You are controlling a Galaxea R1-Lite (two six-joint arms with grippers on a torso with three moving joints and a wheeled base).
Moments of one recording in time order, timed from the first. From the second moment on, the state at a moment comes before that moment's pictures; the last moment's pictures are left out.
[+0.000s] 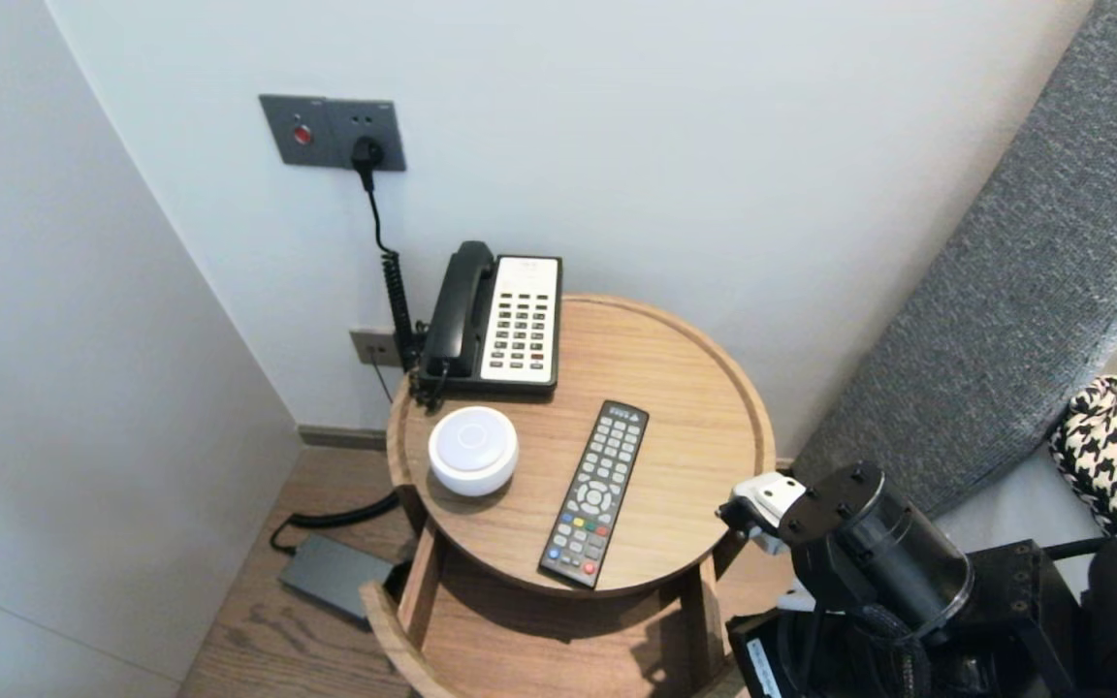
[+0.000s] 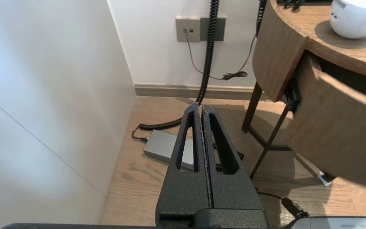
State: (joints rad) left arm 0.00 0.00 0.00 -0.03 -0.01 0.05; right arm 0.83 1.58 -0.75 0.06 -0.20 0.36
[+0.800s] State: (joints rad) left arm 0.00 0.00 0.00 -0.03 -0.01 0.05; right arm 0.99 1.53 -0.61 0.05 -0.20 0.42
